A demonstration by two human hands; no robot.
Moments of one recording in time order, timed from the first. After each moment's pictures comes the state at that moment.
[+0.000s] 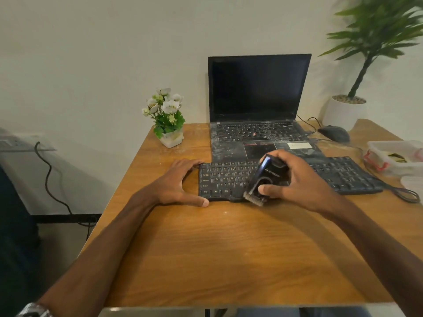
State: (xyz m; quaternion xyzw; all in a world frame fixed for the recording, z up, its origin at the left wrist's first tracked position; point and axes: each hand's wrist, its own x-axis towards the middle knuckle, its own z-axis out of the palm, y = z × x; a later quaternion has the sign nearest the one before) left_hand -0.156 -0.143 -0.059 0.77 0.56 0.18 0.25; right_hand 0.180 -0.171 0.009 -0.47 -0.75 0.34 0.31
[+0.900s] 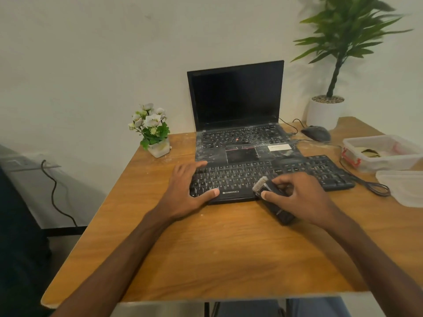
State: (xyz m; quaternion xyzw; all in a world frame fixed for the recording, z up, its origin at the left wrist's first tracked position) left_hand -0.060 -0.170 -0.056 0.74 0.58 0.32 0.12; right_hand 0.249 -0.178 -0.015 -0.55 -0.75 0.23 0.28
